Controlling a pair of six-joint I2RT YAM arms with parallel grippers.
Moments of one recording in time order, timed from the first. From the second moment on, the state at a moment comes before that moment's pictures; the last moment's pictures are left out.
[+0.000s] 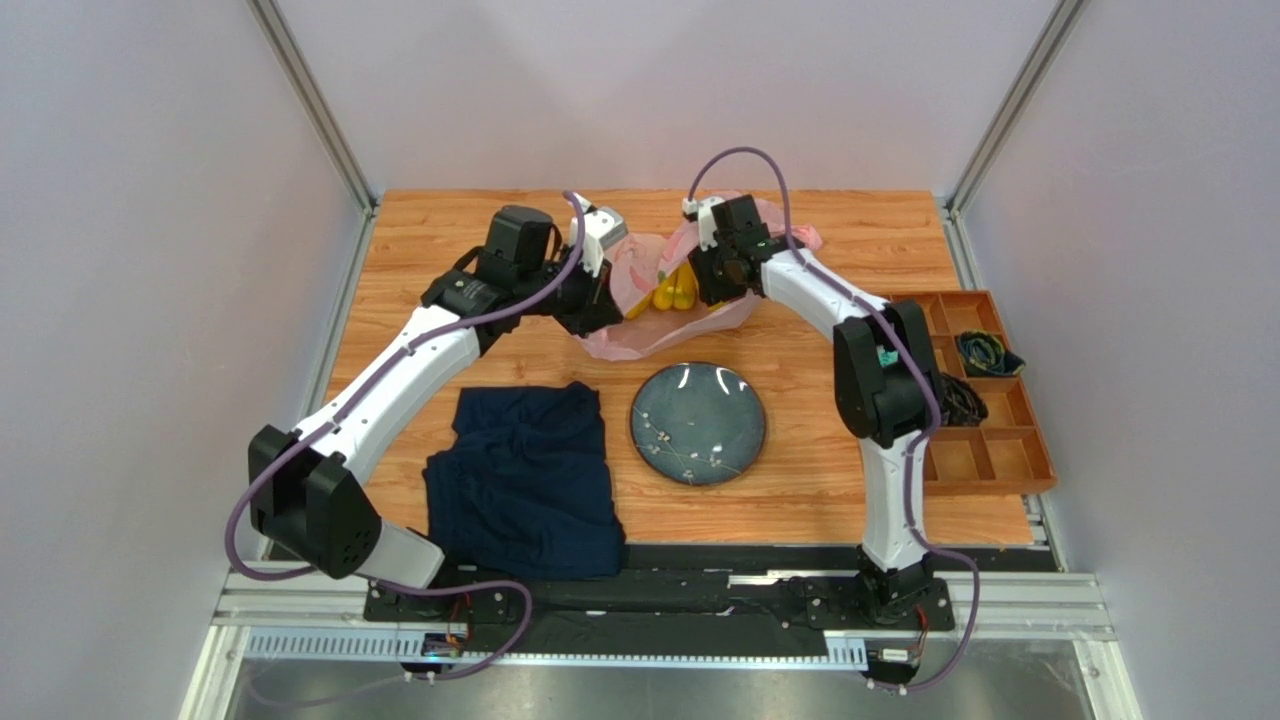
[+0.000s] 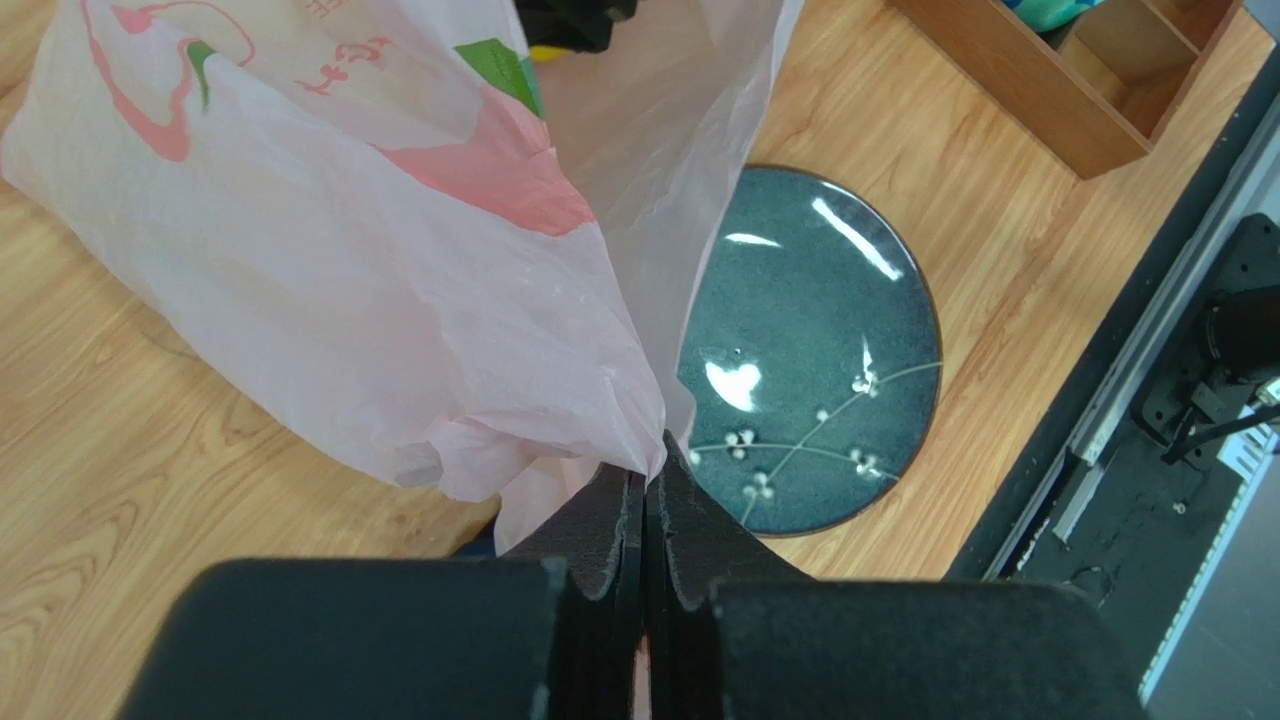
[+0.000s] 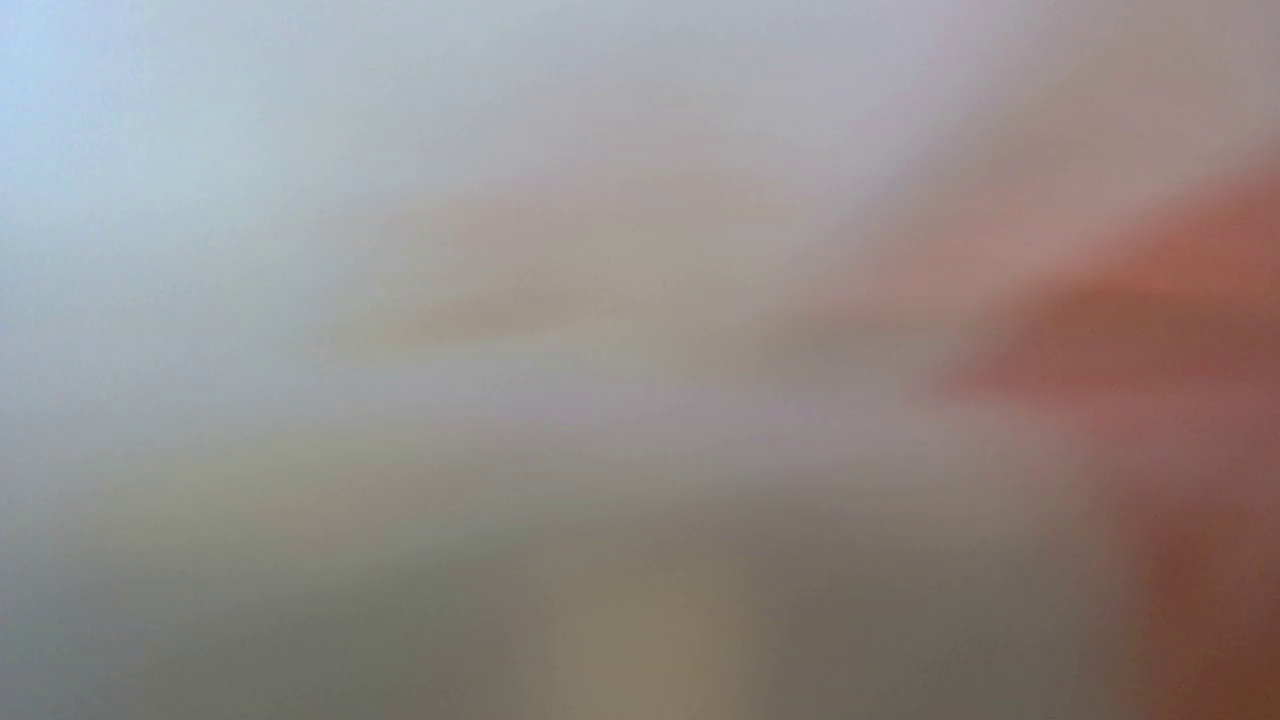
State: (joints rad) left arm -0.49 1.44 1.33 -0.50 0.47 0.07; right arm 0.40 2.14 1.70 -0.43 0.00 -0.10
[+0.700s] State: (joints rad) left arm -0.49 1.50 1.38 -0.47 0.46 0.04; right arm 0.42 1.57 1.37 -0.68 -0.52 -0.44
